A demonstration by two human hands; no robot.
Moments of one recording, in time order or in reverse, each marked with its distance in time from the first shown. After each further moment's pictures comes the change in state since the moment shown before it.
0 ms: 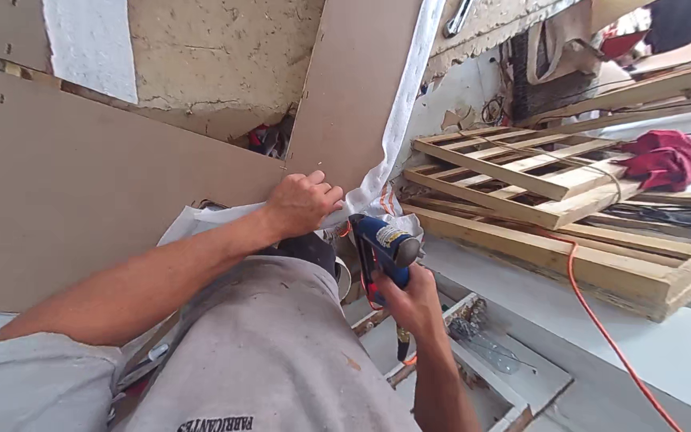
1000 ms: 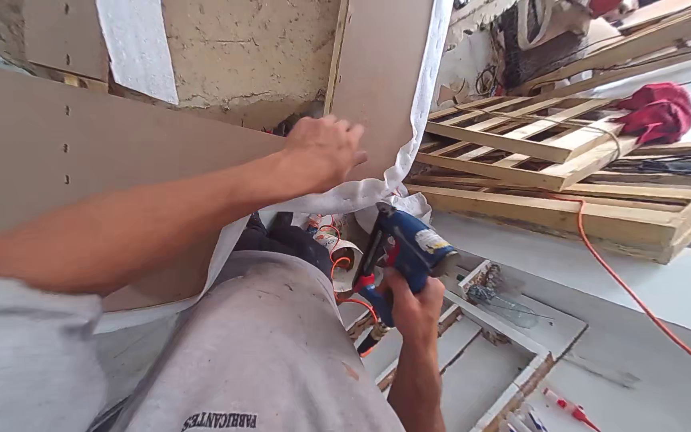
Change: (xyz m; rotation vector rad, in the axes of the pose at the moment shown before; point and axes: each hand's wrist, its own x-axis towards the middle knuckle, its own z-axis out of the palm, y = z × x) left_hand 0.016 -0.034 -0.095 -0.058 -0.376 -0.180; right_hand -0.066 -0.075 0.092 0.384 0.346 0.084
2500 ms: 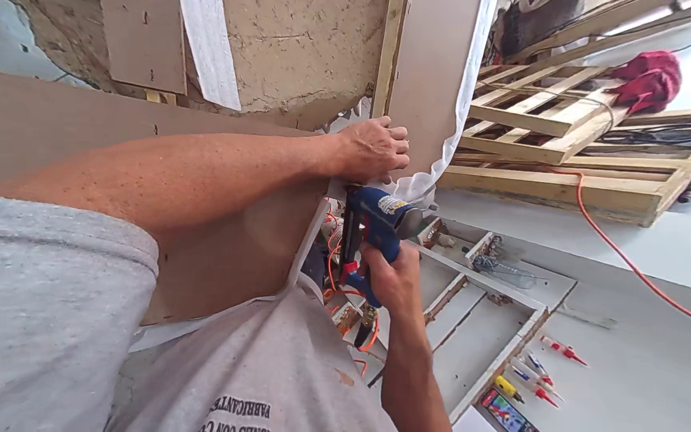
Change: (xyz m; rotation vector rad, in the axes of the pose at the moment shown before) left_hand 0.019 -0.083 0.030 0.068 0.087 0.856; right_hand -0.006 -0.073 0.138 -0.088 -0.100 0.190
